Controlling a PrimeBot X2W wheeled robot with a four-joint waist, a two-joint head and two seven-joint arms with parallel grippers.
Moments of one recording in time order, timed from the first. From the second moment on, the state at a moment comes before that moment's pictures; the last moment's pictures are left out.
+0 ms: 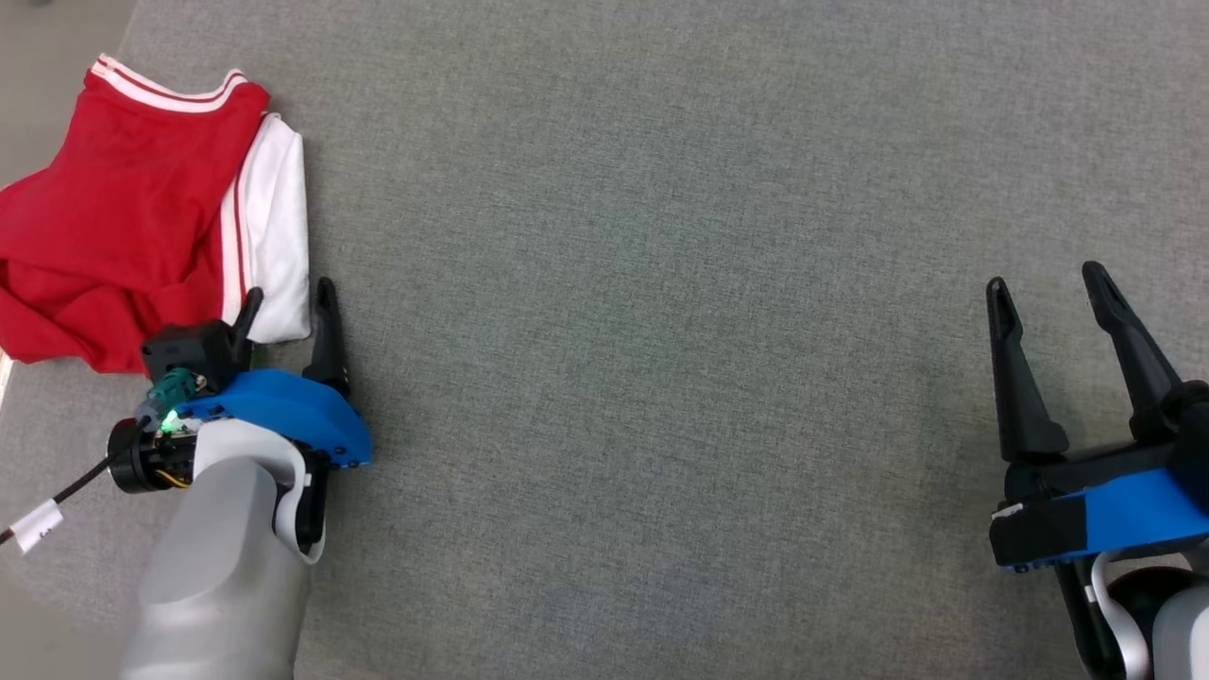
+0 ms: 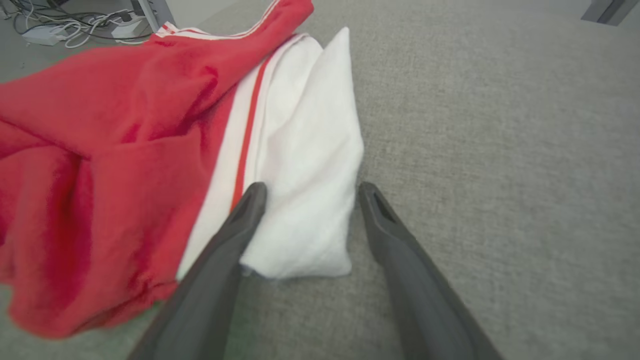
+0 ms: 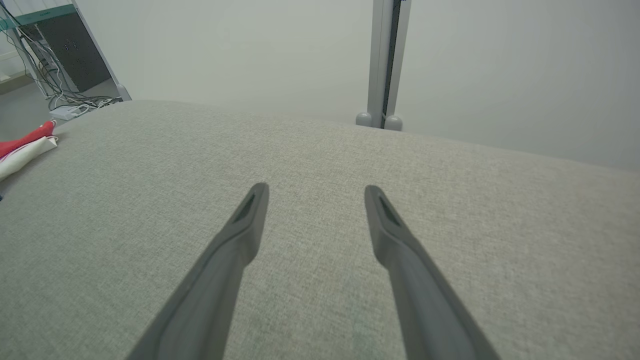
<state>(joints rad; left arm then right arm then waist) -0.62 0.14 -0.13 0.91 -0.35 -0.07 -0.27 -0.12 -0.05 -0.07 -0.31 0.02 0.13 0.12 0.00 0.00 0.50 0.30</state>
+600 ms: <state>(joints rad) -0.40 0.15 0.01 0.65 -0.27 -0.03 -0.26 -0.12 -0.05 -0.07 -0.21 0.03 0.13 0.02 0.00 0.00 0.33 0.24</state>
